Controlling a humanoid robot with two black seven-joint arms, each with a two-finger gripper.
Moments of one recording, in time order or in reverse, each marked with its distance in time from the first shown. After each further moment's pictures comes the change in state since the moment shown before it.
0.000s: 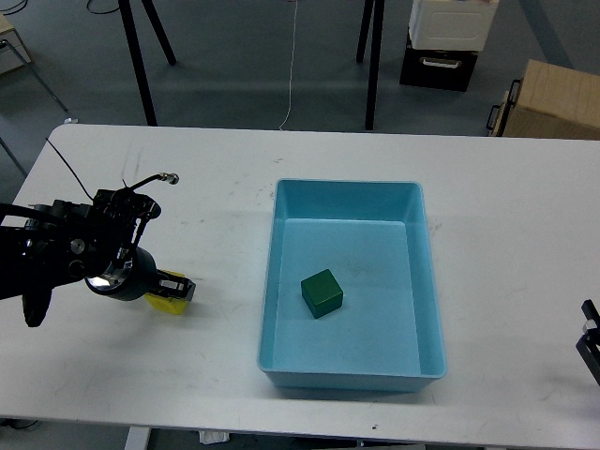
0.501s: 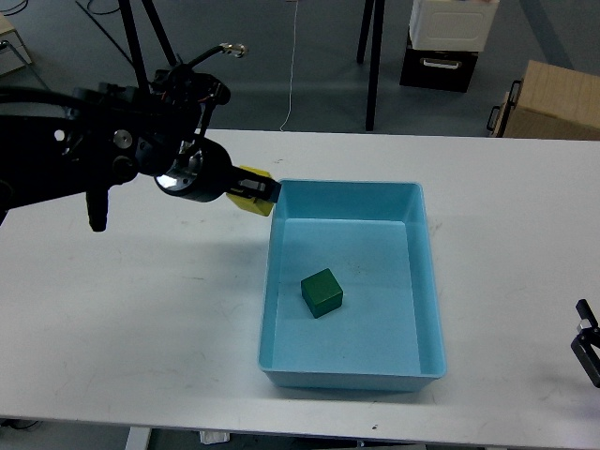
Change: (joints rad) left arm -0.431 -0.265 -0.061 -0.045 -0.230 0.000 0.012; right arm -0.001 -0.001 -0.011 -0.001 -0.002 0.000 0.002
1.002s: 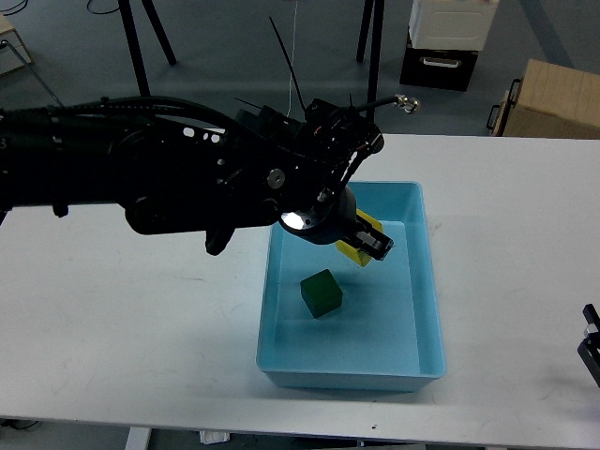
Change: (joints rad) left arm 0.010 -0.281 0.117 0.076 -0.018 0.000 -0.002; right arm -0.004 0.000 0.011 -0.020 0.001 0.000 0.000
